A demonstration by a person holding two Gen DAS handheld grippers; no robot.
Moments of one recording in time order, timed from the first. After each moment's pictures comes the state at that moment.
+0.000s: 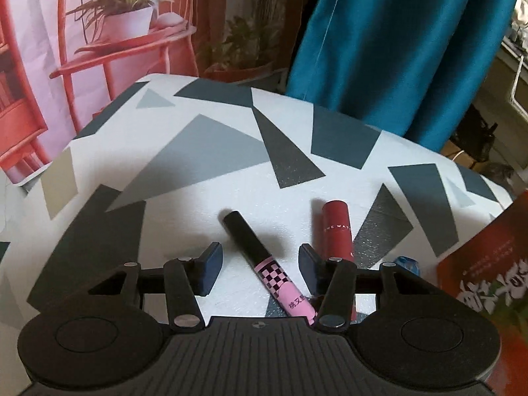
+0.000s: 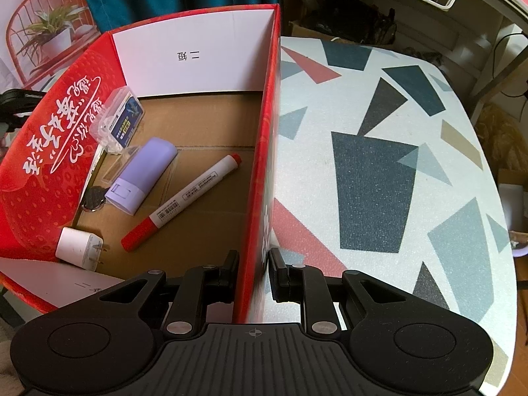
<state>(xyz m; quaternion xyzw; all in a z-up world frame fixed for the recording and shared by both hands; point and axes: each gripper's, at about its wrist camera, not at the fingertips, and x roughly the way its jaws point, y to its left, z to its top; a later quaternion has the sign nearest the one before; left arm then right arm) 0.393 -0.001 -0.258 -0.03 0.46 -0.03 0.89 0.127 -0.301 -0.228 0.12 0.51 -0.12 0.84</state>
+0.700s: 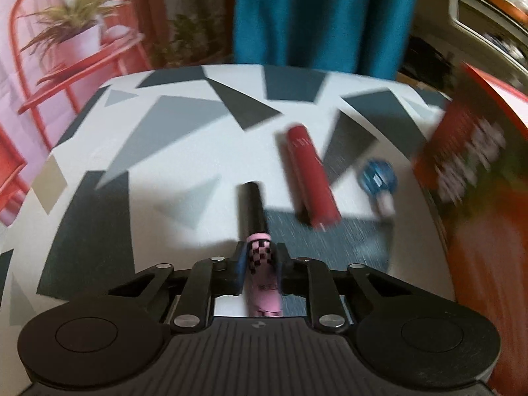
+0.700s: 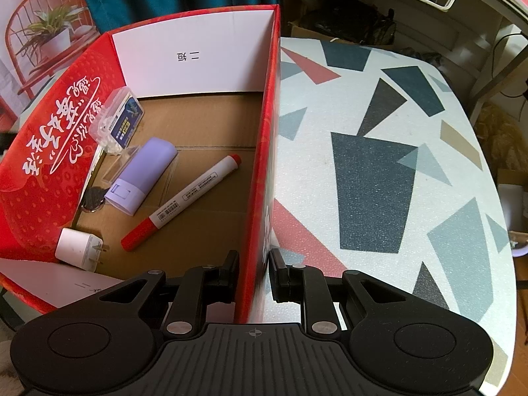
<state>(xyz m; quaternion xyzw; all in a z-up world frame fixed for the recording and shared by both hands) 0.328 0.000 -0.267 0.08 0.46 -0.13 0.87 0.127 -0.301 -0.228 0.12 0.51 -0.13 0.84</state>
